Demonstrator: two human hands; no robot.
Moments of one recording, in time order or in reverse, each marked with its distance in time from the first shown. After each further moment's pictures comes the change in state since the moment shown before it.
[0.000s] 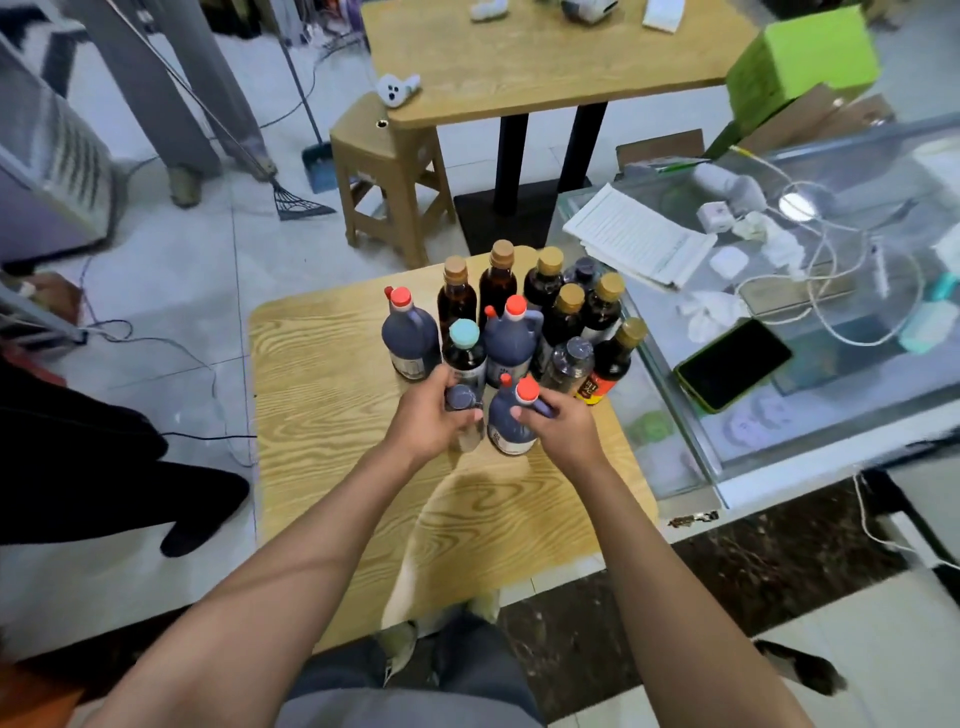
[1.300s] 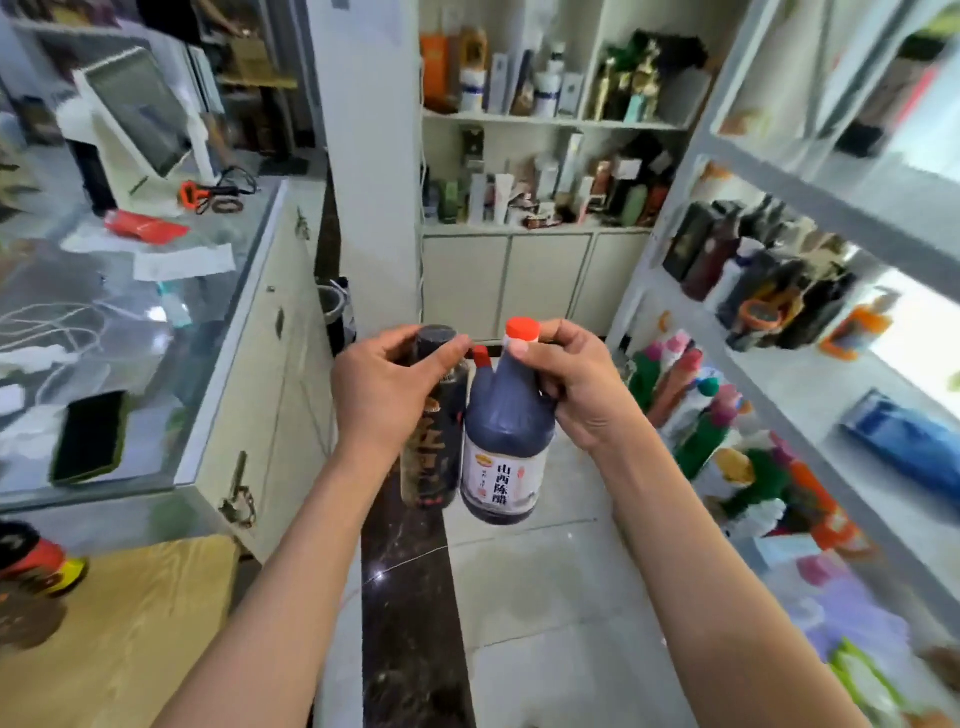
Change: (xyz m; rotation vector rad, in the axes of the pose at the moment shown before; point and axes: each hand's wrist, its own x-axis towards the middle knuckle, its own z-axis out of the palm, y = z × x) left_hand -0.411 0.283 0.158 -0.370 -0.809 0.938; right_hand -0.575 -0.042 -0.195 0.758 1.296 -0.228
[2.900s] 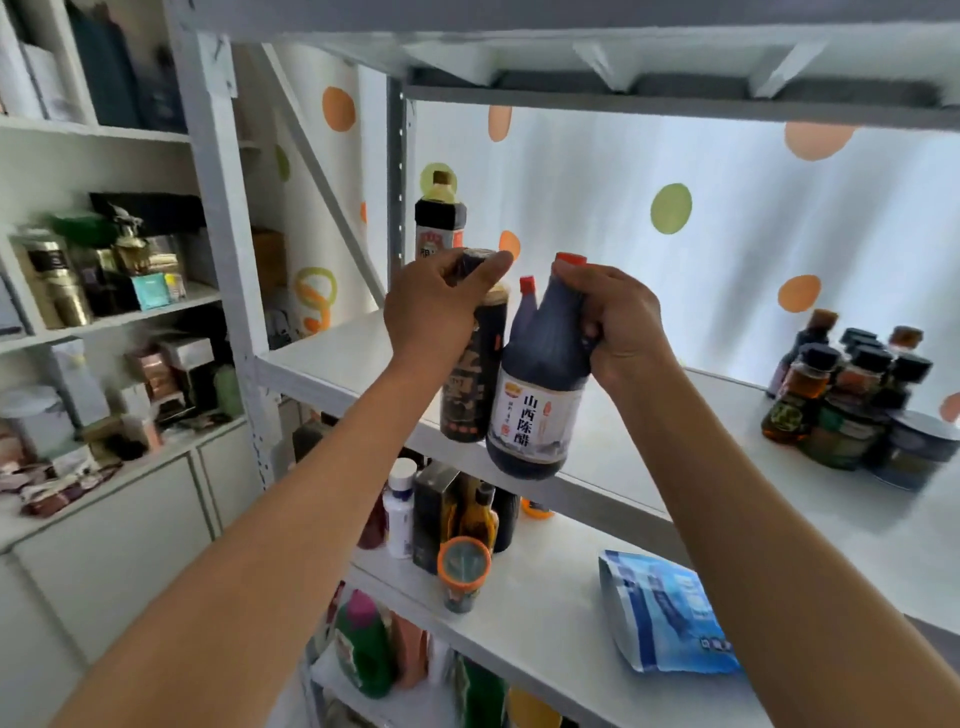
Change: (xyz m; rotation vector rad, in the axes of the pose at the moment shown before) left_hand 0.313 0.260 0.708 -0.379 -0.694 0.464; right_hand 0.300 -0.347 -0.461 -0.056 1.116 -0.592
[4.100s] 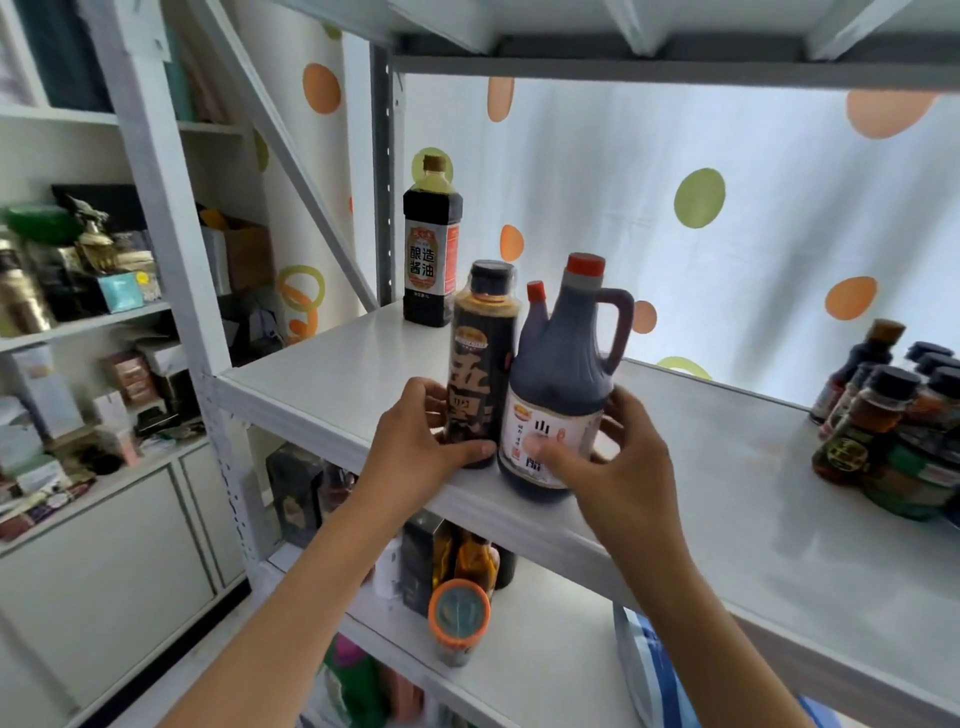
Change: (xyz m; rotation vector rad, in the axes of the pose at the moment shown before) left_hand -0.035 -0.109 0.028 0.059 -0.360 -0.248; right_hand -0.010 0.098 -0.062 -0.688 -0.031 -0.249
